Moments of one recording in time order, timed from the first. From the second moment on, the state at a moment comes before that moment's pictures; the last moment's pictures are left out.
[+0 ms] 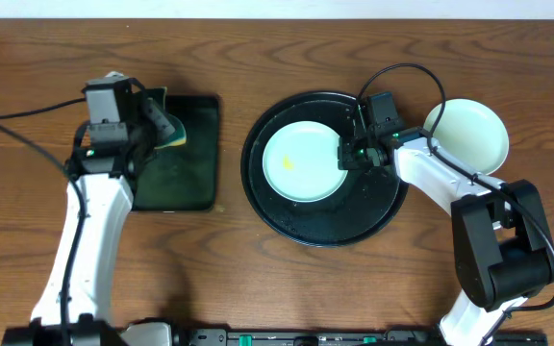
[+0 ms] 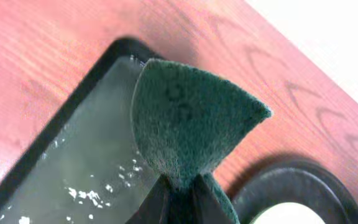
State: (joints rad) left arm 0.07 1.39 1.08 -0.51 0.05 -0.59; right arm 0.33 1.89 1.13 -0.37 -0.18 0.32
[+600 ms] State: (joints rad) left arm -0.26 1.55 1.08 -0.51 0.21 -0.65; right arm 0.33 1.93 1.13 -0.35 -0.18 0.26
